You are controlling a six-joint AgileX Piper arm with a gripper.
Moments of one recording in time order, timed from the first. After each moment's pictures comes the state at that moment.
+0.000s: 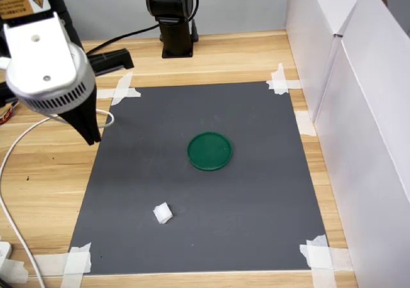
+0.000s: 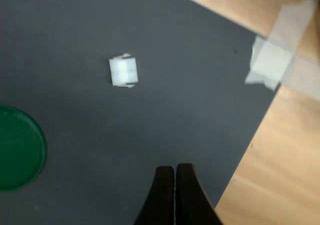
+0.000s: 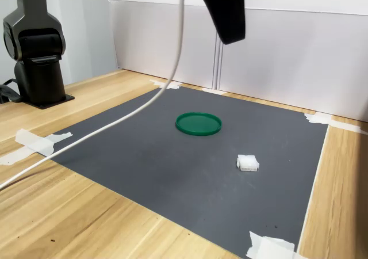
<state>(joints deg) -8.6 104.4 -104.7 12.8 69.9 -42.8</state>
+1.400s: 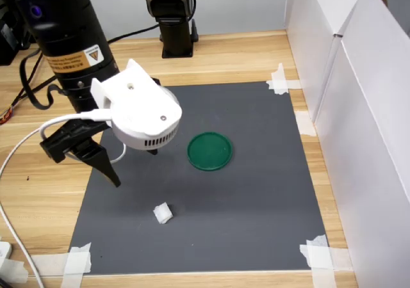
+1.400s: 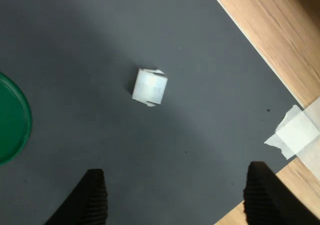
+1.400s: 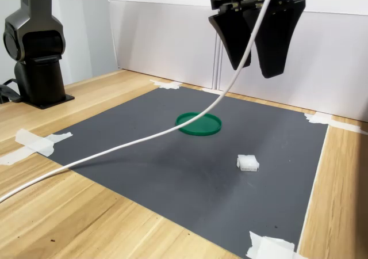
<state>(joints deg) -2.7 110.7 -107.3 10.3 70.8 -57.5</state>
